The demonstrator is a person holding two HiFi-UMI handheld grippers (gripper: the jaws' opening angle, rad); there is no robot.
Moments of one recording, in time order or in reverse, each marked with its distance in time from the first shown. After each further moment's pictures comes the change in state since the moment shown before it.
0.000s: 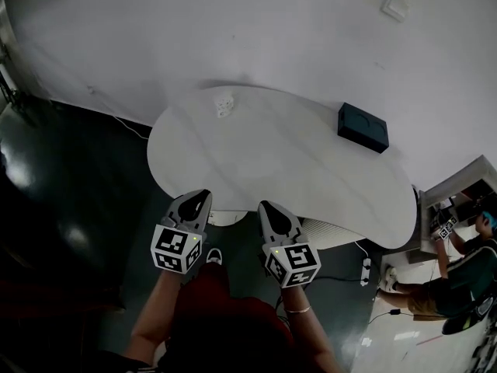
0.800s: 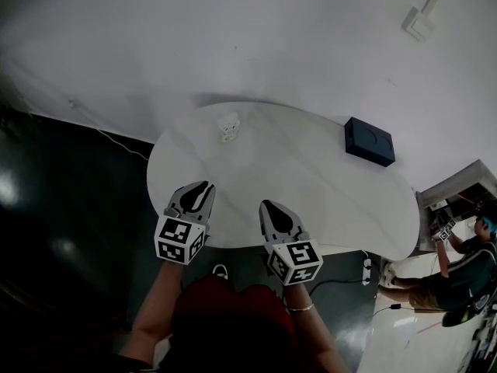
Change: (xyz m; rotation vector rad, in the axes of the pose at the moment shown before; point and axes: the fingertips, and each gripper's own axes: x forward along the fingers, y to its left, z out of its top) left arm 0.100 0.122 0.018 0.000 0.041 -0.101; right arm 0.134 -0.015 0.021 0.015 0.055 -0.096
